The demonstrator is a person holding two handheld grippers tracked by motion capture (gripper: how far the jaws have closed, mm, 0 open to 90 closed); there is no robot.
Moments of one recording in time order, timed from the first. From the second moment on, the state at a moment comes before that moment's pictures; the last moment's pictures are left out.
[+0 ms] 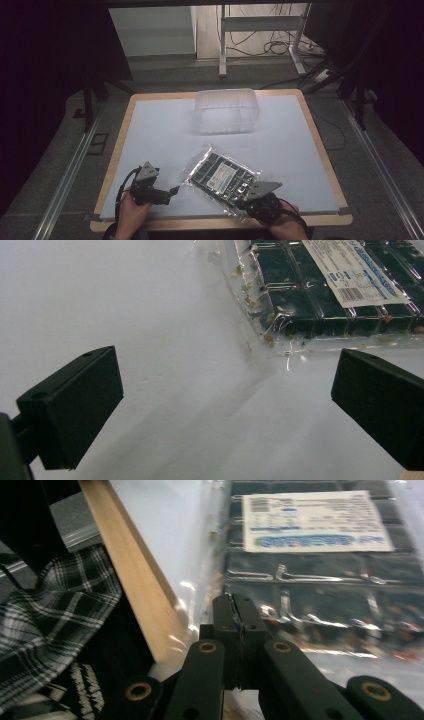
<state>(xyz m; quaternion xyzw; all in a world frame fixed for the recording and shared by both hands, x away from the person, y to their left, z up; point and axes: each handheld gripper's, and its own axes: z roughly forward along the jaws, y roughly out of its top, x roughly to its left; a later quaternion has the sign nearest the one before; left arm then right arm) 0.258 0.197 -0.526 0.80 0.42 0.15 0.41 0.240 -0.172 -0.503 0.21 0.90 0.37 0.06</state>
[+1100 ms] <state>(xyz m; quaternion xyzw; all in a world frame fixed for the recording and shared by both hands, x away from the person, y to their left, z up) 0.257 0.198 -0.525 0.80 0.42 0.15 0.41 0.218 -0.130 -0.522 0.13 0.94 0.31 0.05</state>
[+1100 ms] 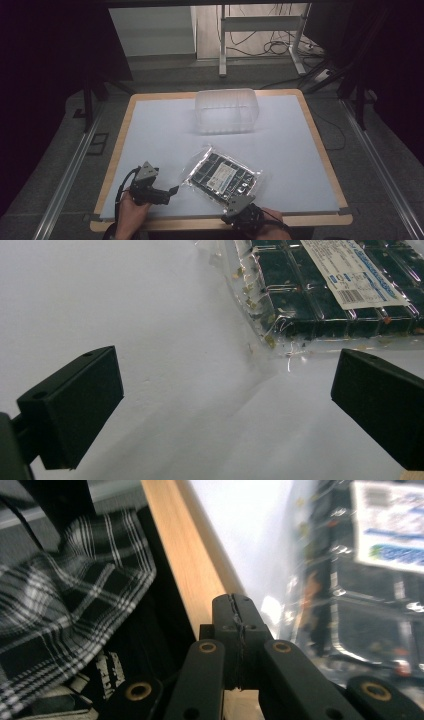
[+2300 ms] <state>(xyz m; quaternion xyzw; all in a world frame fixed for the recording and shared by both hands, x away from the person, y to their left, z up) 0.258 0.198 -0.526 0.80 0.42 0.15 0.41 0.258 -0.177 -0.516 0.19 0.93 0.29 0.09</state>
